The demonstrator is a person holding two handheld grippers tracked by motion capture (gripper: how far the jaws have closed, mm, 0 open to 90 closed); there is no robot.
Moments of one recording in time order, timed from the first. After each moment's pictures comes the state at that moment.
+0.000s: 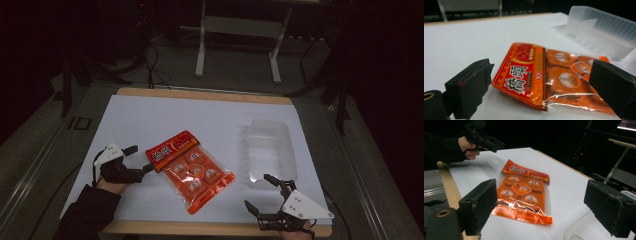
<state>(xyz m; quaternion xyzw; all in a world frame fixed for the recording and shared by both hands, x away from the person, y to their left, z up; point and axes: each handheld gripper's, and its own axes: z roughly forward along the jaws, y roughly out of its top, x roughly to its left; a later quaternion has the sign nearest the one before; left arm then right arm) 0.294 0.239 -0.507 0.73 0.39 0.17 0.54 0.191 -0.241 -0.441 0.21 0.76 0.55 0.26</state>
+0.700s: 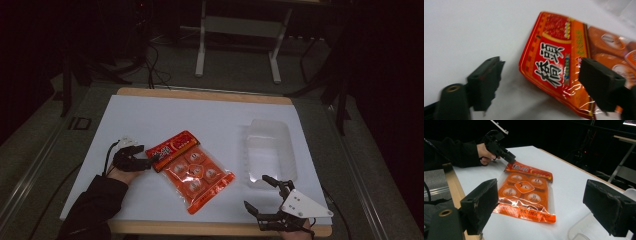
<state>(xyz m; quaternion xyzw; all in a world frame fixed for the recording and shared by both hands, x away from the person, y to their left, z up) 0.342 0.228 -0.538 0.75 0.47 0.14 0.44 0.192 -0.241 -0.443 0.21 0.77 0.55 0.25</state>
